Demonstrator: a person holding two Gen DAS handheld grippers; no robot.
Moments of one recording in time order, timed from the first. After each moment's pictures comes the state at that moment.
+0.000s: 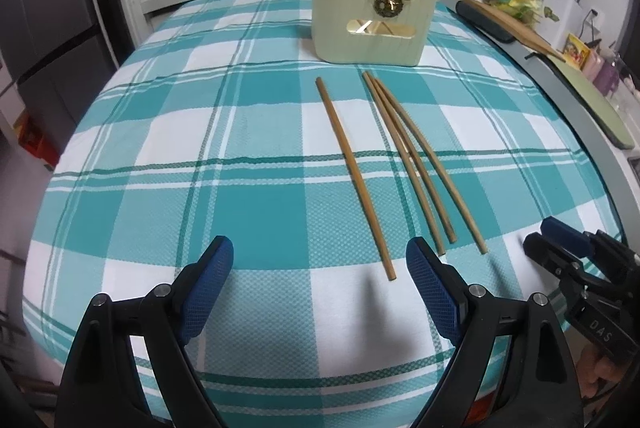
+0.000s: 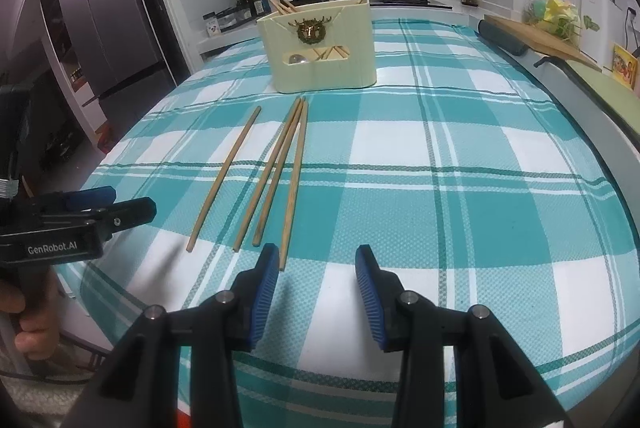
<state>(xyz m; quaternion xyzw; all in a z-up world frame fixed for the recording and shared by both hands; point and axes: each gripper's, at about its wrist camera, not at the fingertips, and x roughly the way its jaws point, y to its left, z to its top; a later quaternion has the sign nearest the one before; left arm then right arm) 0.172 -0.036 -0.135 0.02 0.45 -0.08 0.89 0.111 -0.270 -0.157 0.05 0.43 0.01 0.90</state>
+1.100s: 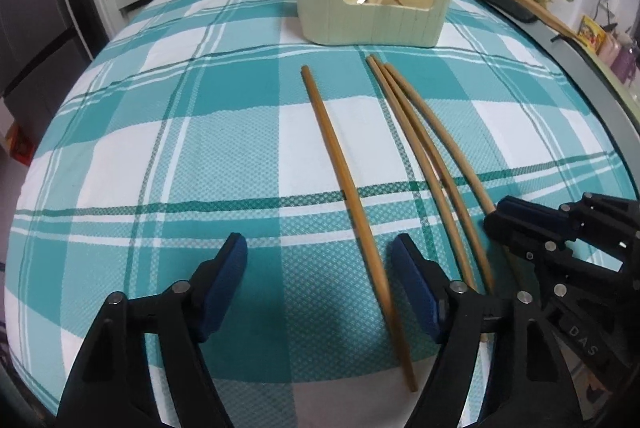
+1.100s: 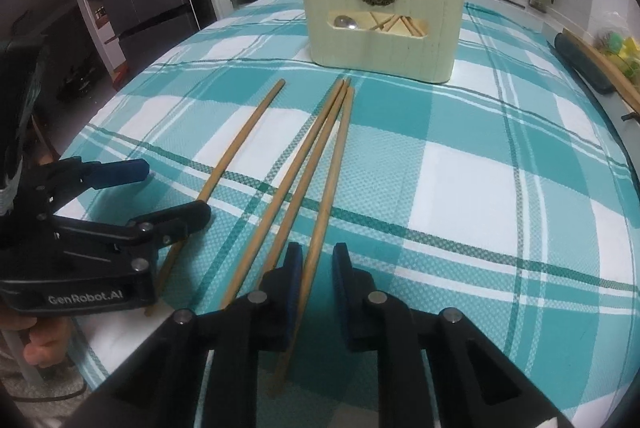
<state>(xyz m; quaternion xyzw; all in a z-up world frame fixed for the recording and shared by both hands) 0.245 -0.063 -0.181 0.04 0.48 -0.08 0.87 0.215 -0.243 -0.198 -0.04 0.49 0.08 0.87</state>
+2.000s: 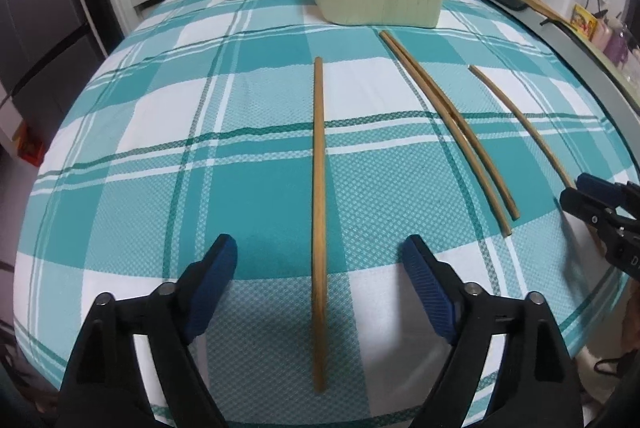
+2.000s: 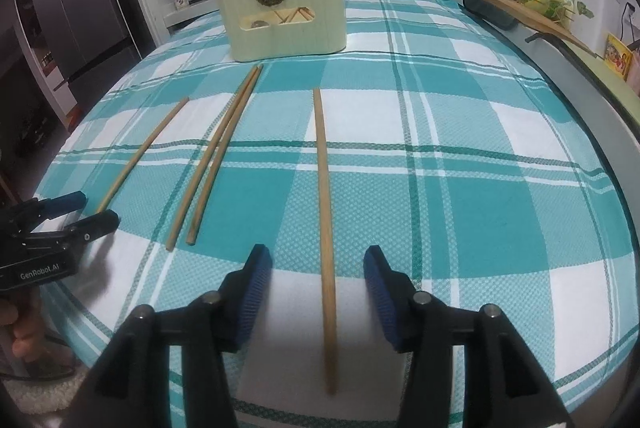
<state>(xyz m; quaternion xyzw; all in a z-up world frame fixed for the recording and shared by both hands) 0.194 -0.030 -0.183 0.05 0.47 -0.08 0.88 0.142 -0.288 -0.187 0.02 0.48 -0.03 0.87</state>
